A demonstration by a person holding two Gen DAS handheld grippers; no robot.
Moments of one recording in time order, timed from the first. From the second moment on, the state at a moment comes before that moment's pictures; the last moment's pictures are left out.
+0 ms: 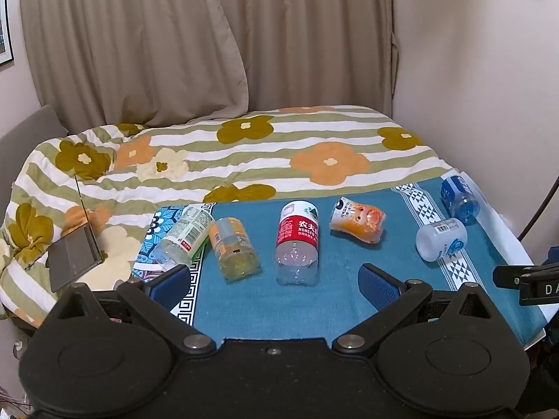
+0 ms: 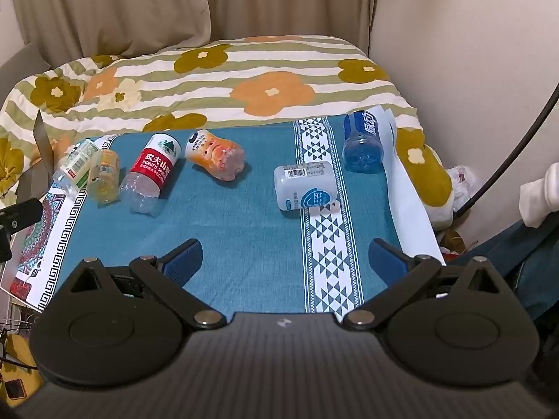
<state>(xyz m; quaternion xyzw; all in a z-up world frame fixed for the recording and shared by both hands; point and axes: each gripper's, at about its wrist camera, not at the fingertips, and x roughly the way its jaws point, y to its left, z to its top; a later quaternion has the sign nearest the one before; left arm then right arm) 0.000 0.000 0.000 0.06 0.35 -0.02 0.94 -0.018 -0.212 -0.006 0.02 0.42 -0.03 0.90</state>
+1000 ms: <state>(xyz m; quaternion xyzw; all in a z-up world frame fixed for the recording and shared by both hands) -0.002 -0.003 0.001 0.06 0.34 -0.02 0.94 -0.020 -0.209 -0.005 0.03 0.42 -0.03 0.90</state>
